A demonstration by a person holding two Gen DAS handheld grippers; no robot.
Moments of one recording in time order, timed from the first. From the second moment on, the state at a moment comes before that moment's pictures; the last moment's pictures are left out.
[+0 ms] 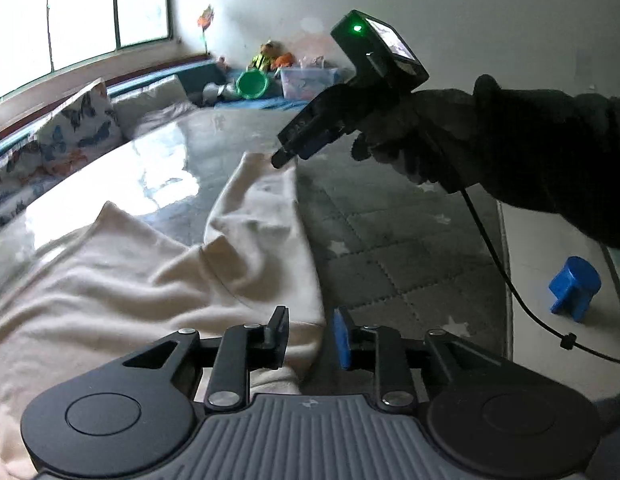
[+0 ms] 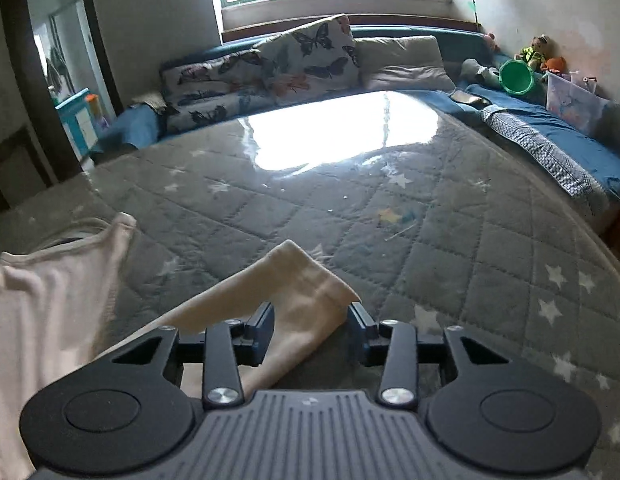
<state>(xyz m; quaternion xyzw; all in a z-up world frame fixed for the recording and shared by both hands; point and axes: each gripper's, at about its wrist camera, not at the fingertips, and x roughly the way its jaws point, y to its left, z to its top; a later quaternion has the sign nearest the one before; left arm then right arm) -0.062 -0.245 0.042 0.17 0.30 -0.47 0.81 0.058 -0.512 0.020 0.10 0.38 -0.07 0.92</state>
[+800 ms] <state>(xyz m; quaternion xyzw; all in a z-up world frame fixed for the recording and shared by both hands) -0.015 -0.106 0.091 0.05 0.29 -0.29 0.91 0.036 -0.434 0.009 -0.03 0.38 0.01 0.93</state>
